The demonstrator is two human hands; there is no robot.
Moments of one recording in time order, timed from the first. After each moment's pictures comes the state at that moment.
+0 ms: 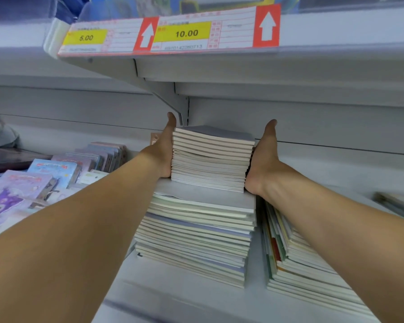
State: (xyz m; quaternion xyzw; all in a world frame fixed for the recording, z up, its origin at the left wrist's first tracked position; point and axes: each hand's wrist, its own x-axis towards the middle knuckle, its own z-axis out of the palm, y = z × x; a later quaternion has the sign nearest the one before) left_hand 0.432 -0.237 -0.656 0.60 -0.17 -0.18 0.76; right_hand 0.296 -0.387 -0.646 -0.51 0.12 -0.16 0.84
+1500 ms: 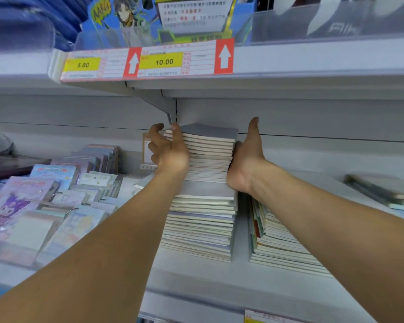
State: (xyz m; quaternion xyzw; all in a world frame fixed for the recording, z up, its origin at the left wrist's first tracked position) left_hand 0.334 -0.275 -0.664 0.68 -0.05 0.21 0.70; right_hand 0.271 -0.381 -0.648 -0.49 0.08 -0.12 0.86
